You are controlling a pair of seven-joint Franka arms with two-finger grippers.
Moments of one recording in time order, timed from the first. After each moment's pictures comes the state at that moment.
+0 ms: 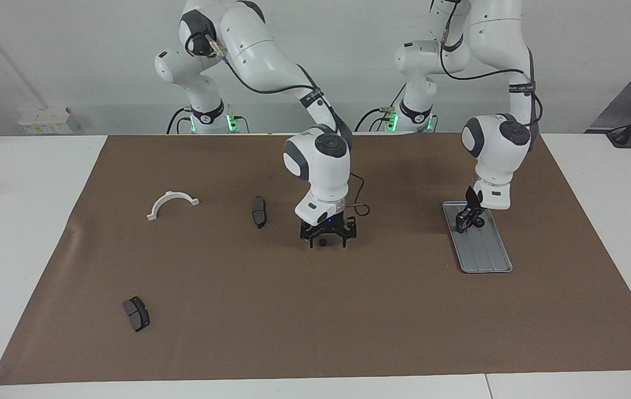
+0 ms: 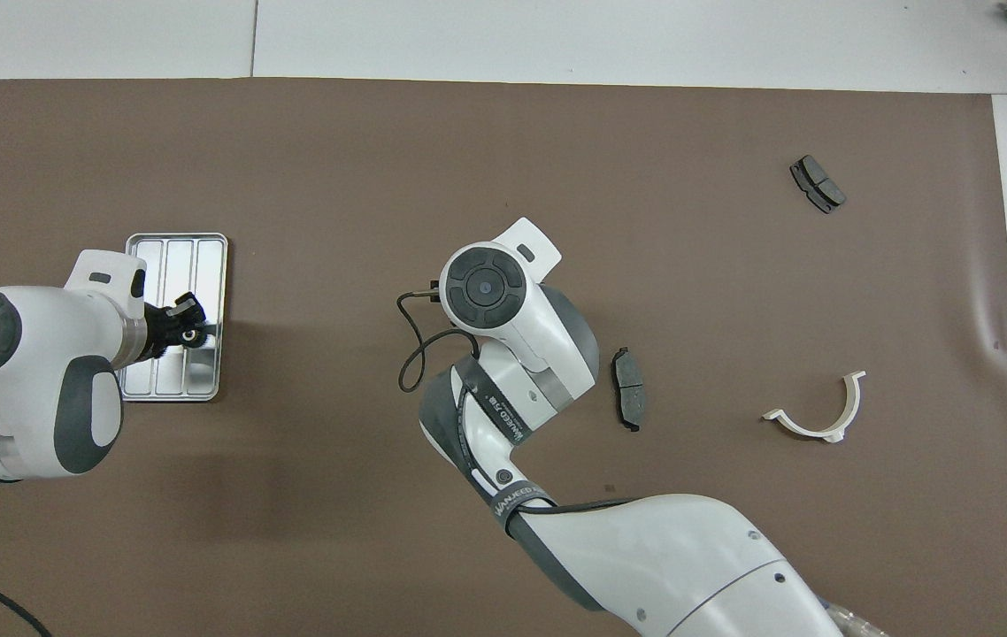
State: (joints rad) left arm -0.04 0.12 0.02 -2.30 -0.02 2.59 -0.55; right arm 0.77 0.64 -0.19 -1.53 0.01 2.31 0.65
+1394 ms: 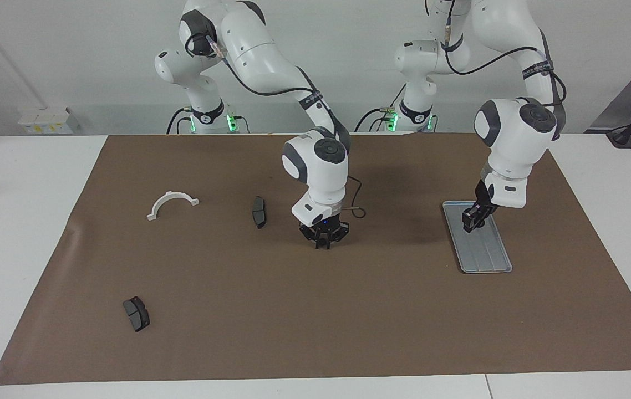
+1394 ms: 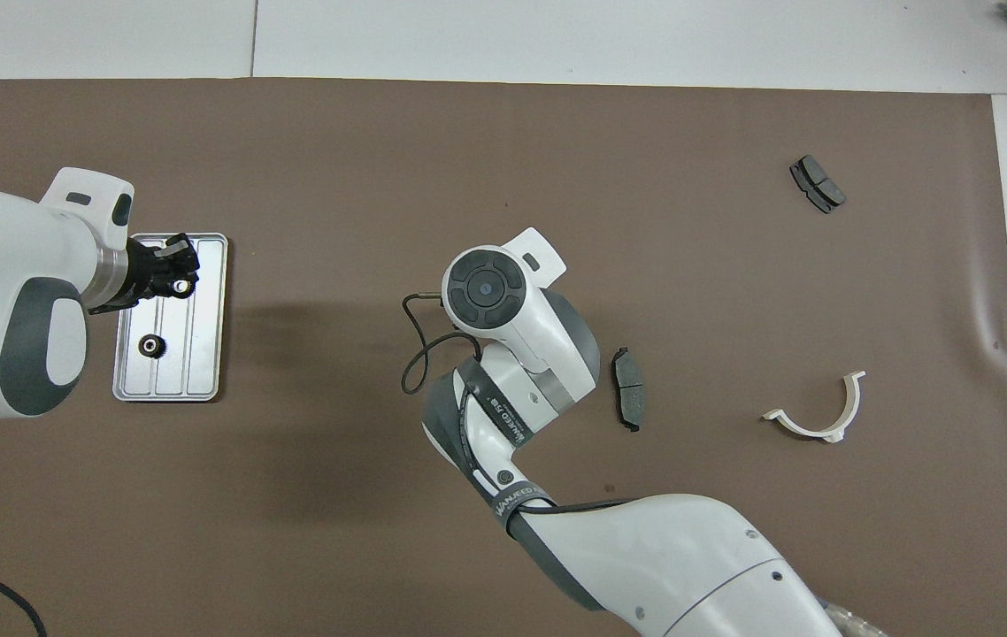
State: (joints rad) left arm -0.07 0.12 0.00 -2.03 -0.02 2.28 -0.53; right arm 0.77 0.64 -0.19 -1.55 0.01 2.29 0.72
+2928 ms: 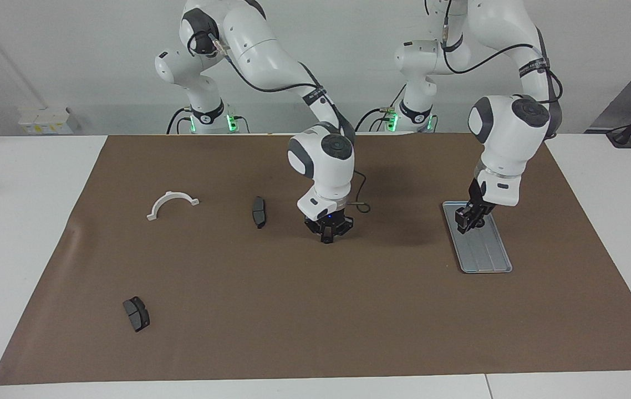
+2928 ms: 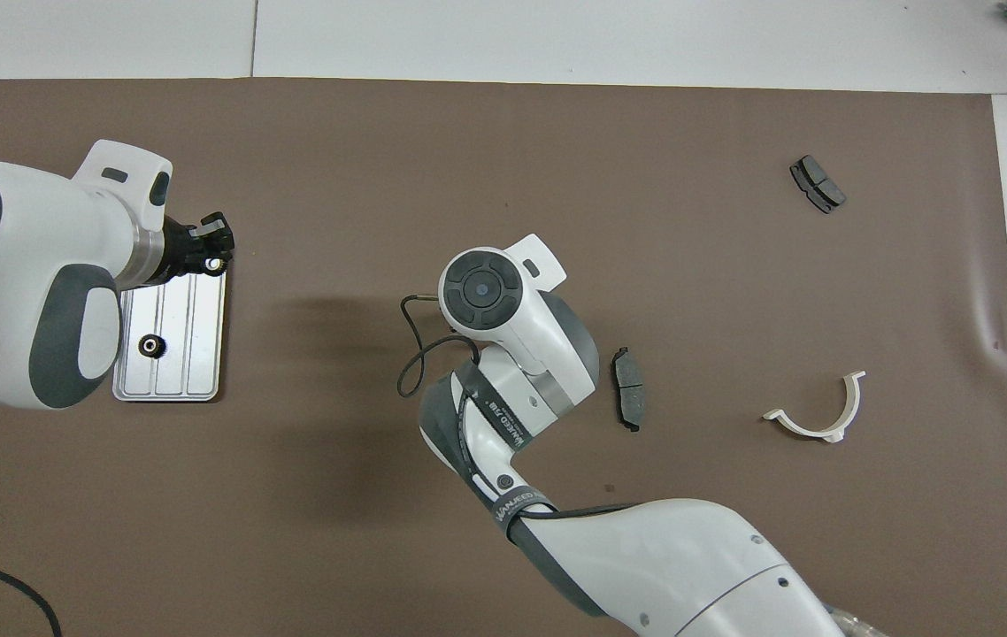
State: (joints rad) left arm -0.19 0.12 -0.01 -1.95 -0.02 2.26 -0.58; right arm 0.75 0.62 -0.19 -1.56 0.01 2.26 0.77
